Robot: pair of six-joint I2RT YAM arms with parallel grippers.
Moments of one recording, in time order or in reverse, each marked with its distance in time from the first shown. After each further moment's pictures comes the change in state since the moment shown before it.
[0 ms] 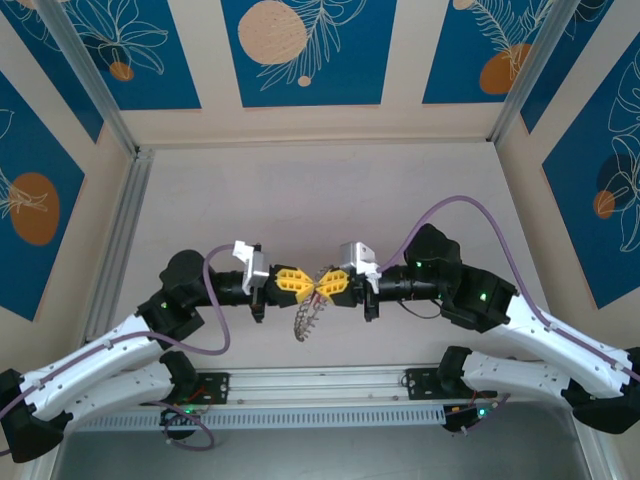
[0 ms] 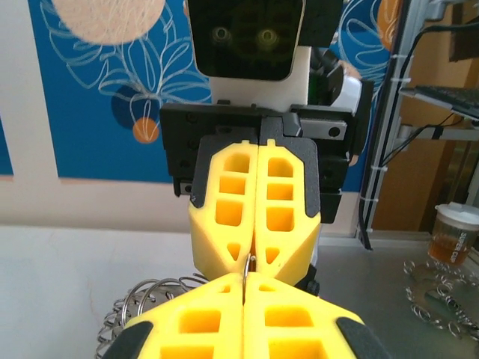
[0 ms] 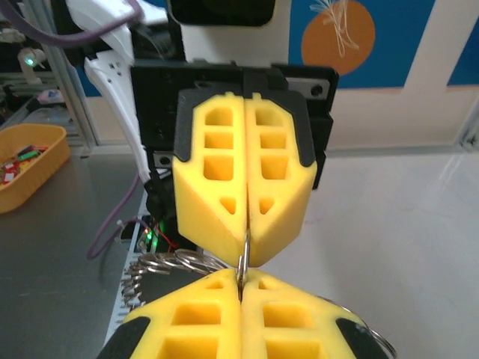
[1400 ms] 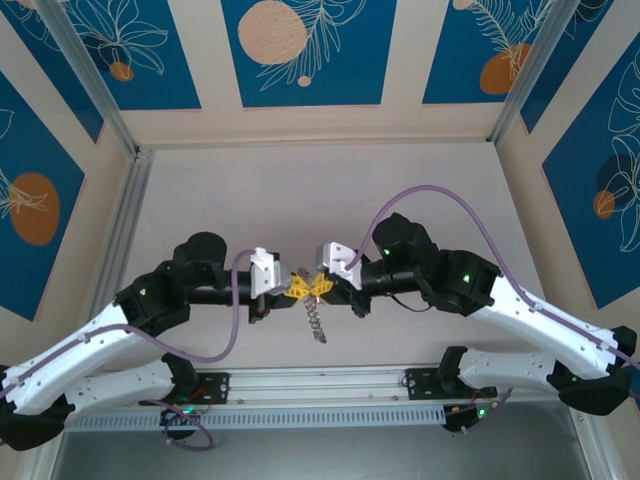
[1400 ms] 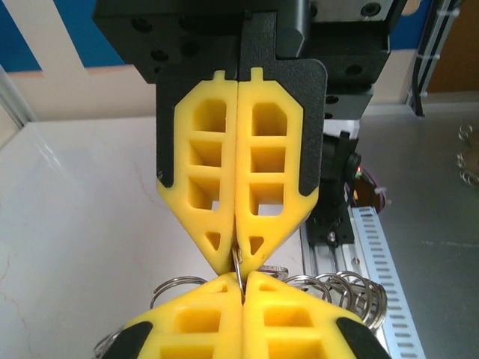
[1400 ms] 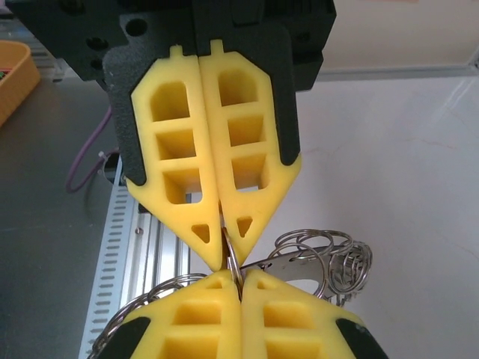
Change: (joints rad) left arm -0.059 0.053 0.282 -0.654 -0.174 0.360; right arm 0.032 0.152 0.170 -0.248 0.071 -0.108
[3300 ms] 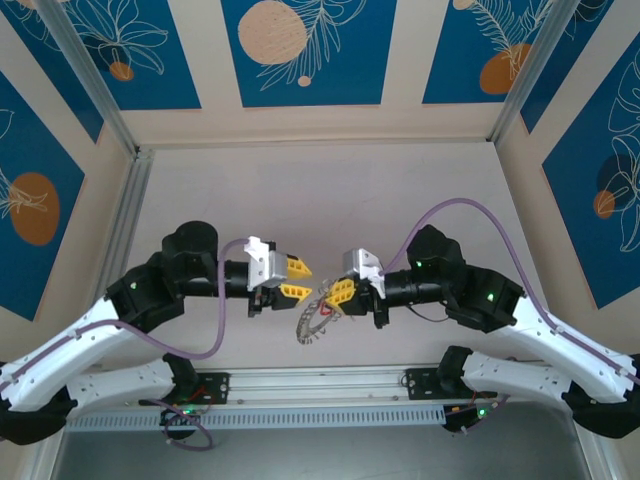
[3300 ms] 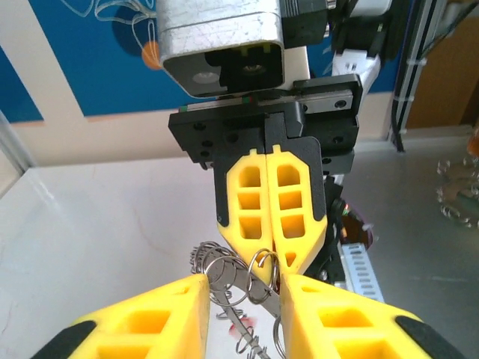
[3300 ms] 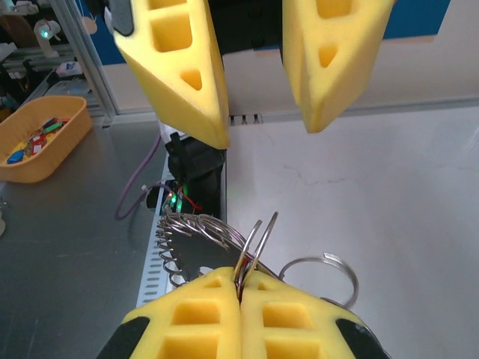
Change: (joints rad) left arm -0.026 0.075 0.178 -0.084 0.011 0.026; right arm -0.061 -0.170 -0.156 0.096 -0.145 0.101
